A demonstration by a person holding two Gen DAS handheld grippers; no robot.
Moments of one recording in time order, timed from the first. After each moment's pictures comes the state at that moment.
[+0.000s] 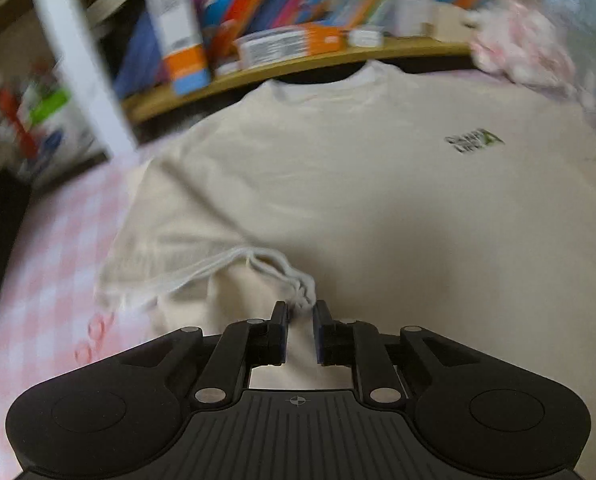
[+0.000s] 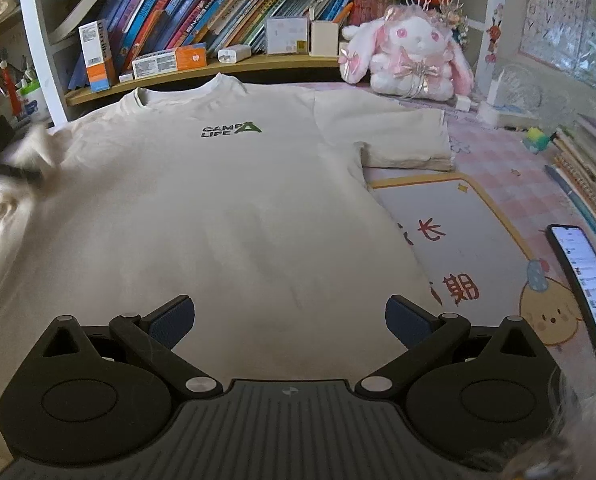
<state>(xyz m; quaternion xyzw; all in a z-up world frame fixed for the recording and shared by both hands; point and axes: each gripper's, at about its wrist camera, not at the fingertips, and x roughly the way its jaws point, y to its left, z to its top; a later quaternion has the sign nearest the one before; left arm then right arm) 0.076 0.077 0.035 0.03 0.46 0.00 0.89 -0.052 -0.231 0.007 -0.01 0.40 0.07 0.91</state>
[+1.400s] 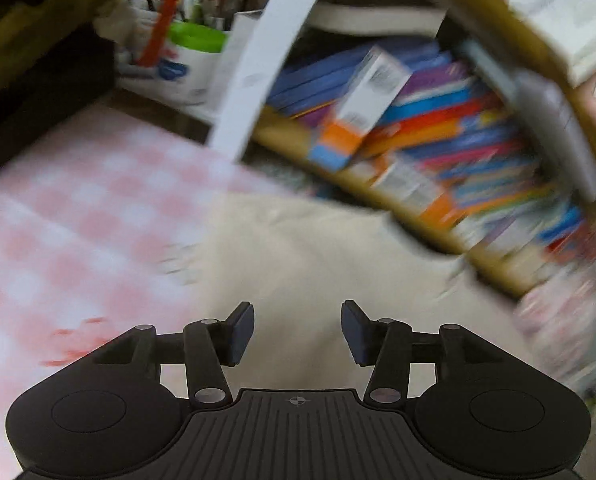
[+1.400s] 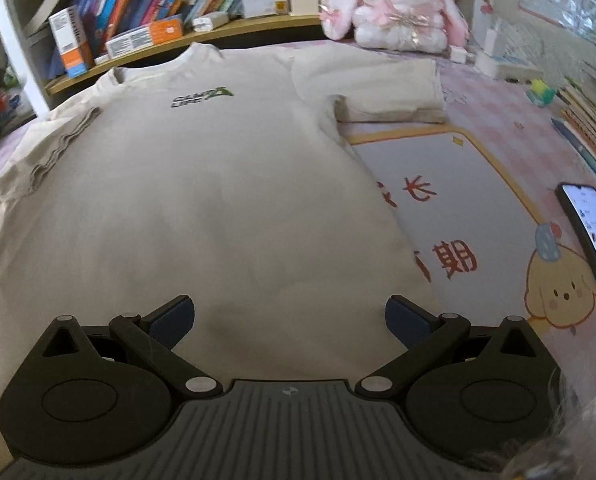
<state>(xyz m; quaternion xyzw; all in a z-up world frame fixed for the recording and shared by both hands) 0.102 0.164 0.034 -0.25 0.37 0.13 0.89 -0.033 -0.259 -0.018 0.03 0.45 0.05 0.89</state>
